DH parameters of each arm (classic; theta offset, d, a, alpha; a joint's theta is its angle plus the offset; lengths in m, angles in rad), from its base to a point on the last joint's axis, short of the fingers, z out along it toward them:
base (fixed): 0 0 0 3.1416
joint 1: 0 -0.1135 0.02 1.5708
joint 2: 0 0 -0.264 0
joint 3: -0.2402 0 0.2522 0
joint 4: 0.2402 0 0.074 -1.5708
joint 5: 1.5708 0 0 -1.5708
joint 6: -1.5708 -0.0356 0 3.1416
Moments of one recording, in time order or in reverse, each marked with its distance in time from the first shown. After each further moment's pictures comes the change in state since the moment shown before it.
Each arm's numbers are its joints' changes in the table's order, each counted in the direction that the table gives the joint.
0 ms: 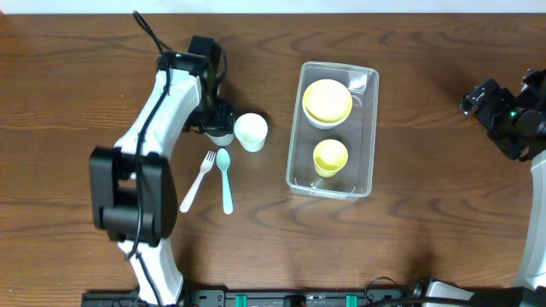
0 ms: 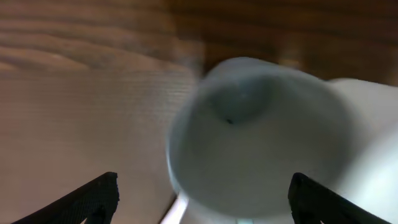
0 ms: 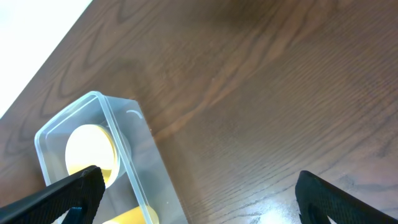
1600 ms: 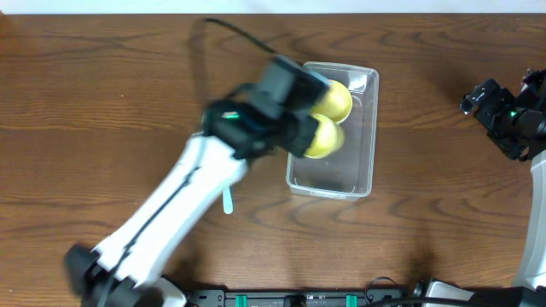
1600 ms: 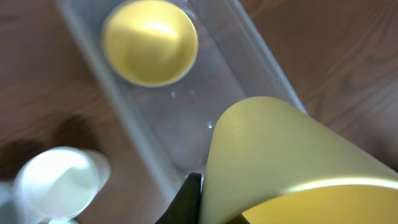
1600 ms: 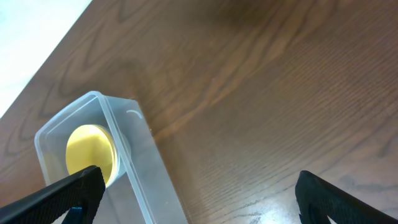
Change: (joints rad) left arm 0.517 -0.375 0.035 -0.231 0.155 -0.095; right arm 0.000 0.000 0.000 0.000 0.000 0.000
